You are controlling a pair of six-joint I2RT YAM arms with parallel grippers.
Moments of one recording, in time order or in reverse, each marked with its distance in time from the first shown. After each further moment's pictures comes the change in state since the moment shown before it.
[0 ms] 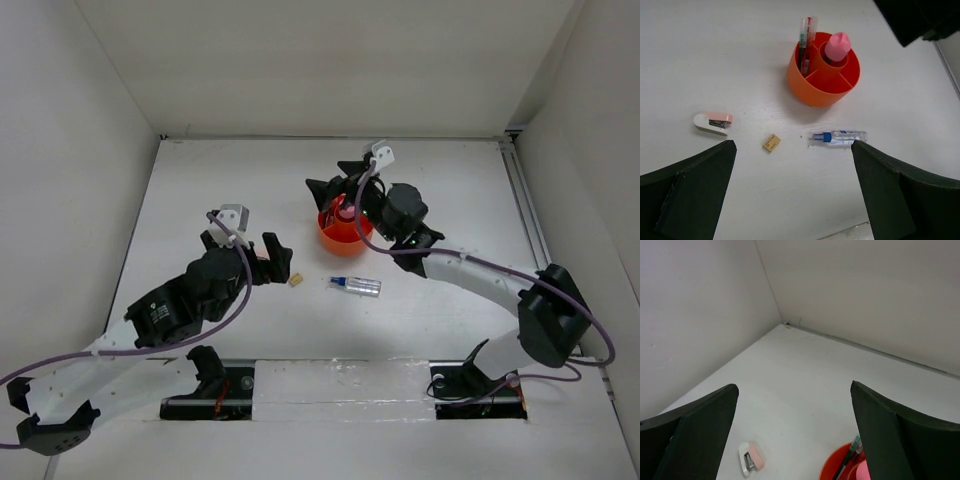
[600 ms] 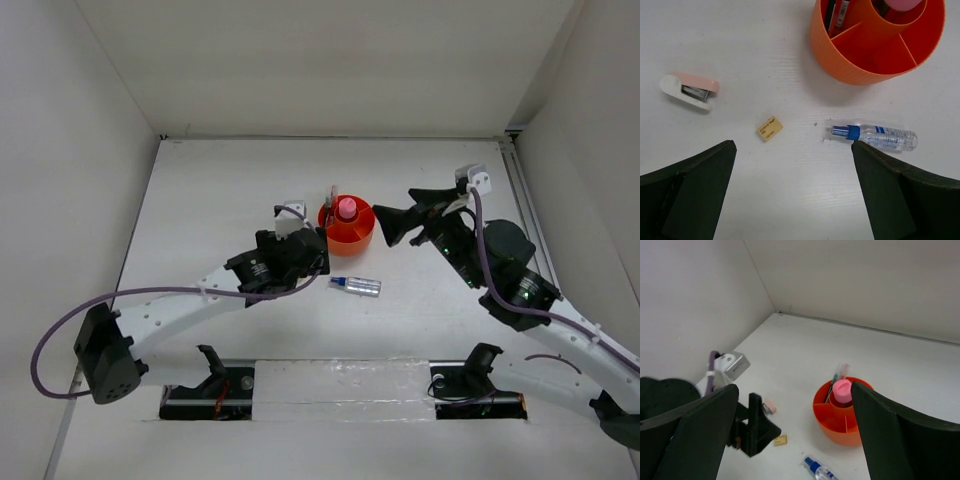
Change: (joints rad) left arm 0.029 0.514 0.044 0.027 -0.040 -0.213; right arm 0.114 -0.661 -0.017 -0.732 0.241 0.050
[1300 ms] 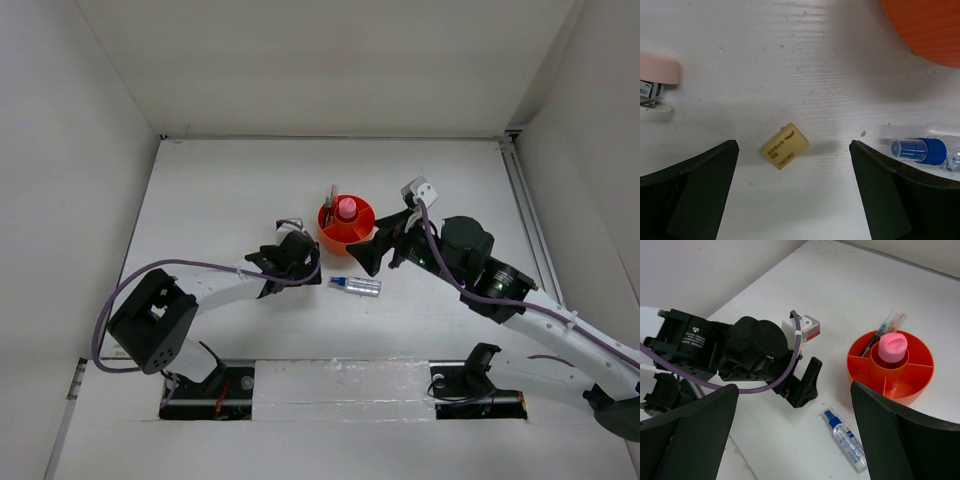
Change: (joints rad) left arm 0.230 0.261 -0.241 0.369 0.305 0.093; right arm 0.000 0.068 -0.053 -0.121 -0.289 0.015
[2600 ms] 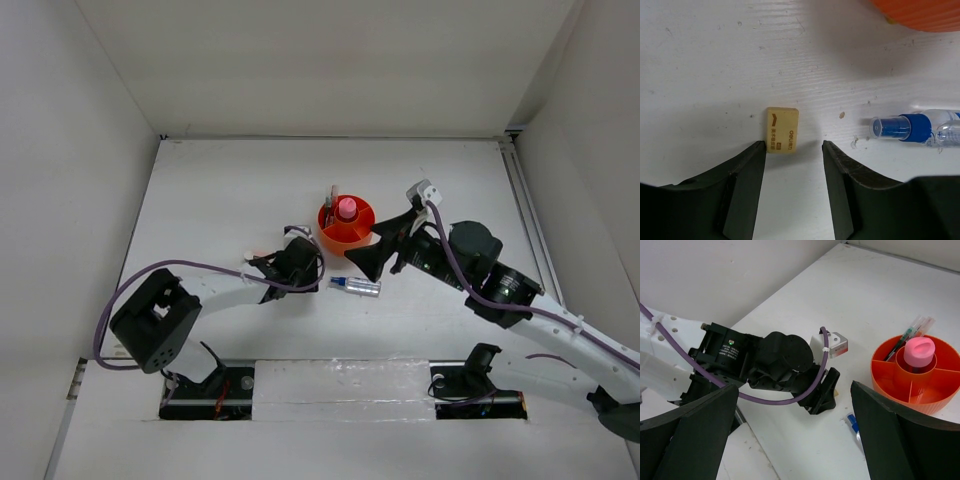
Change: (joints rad) left arm -0.043 0.009 -0.040 0.062 0.073 0.001; right arm 0.028 -0.036 -0.006 0.022 -0.042 0.072
